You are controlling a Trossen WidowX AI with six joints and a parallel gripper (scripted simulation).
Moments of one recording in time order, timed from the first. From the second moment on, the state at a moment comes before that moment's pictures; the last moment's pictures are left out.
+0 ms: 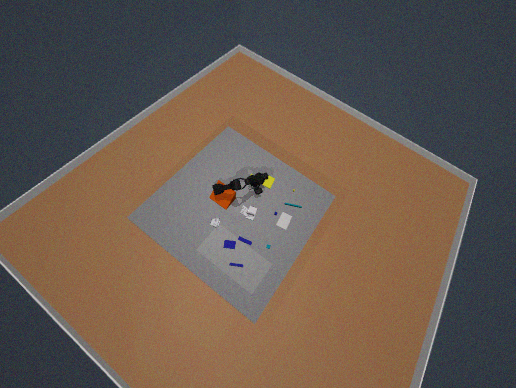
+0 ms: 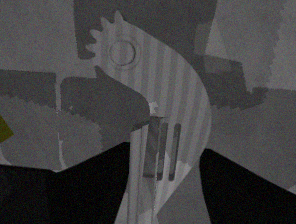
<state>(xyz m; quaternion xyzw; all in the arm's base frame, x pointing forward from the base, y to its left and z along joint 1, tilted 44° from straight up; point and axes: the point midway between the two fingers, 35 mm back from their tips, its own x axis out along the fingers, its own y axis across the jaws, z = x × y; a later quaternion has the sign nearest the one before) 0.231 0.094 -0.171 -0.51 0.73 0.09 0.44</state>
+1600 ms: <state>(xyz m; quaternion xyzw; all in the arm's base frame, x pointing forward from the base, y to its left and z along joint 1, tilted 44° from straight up) 0.266 0.095 -0.072 -0.62 0.66 0.31 0.28</state>
